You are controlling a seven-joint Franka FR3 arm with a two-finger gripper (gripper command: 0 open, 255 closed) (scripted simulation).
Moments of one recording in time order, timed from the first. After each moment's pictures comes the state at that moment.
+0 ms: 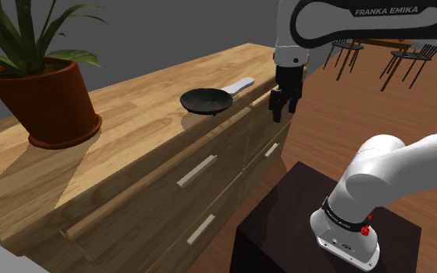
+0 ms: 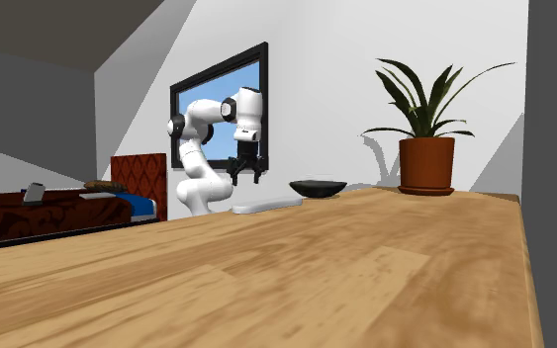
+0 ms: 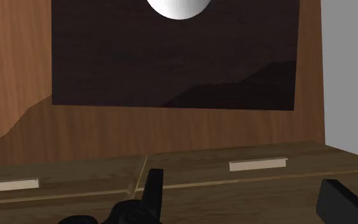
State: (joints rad) arm 0.01 -0.75 0.02 -2.45 0.06 1.52 0.06
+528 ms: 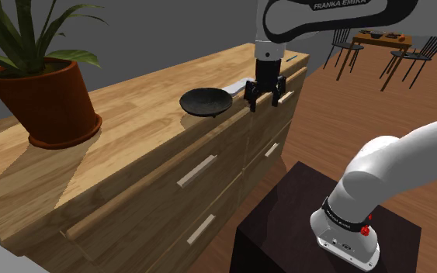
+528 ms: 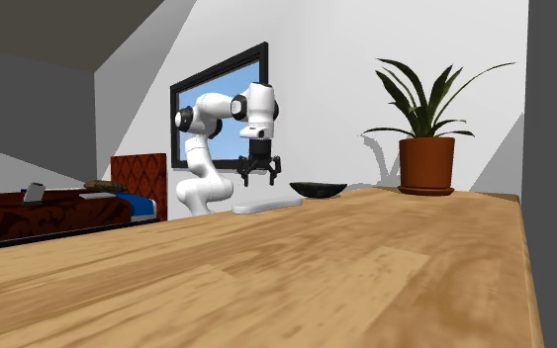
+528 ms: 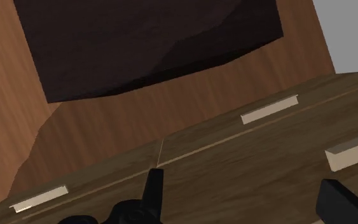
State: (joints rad) arm -0.07 -0.54 0.08 -2.31 0.10 1.64 0.32
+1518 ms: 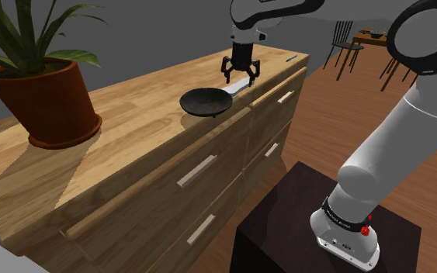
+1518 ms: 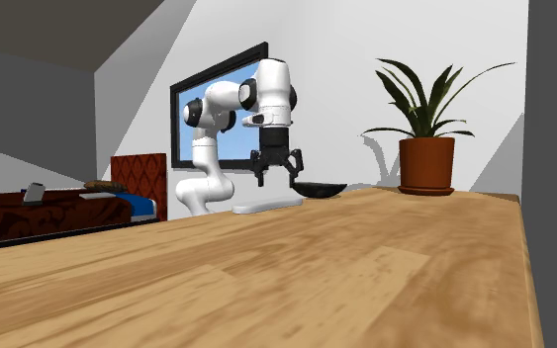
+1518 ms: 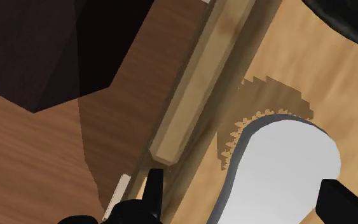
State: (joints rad) arm -0.23 -0.08 0.12 -1.86 0.05 1.76 0.99
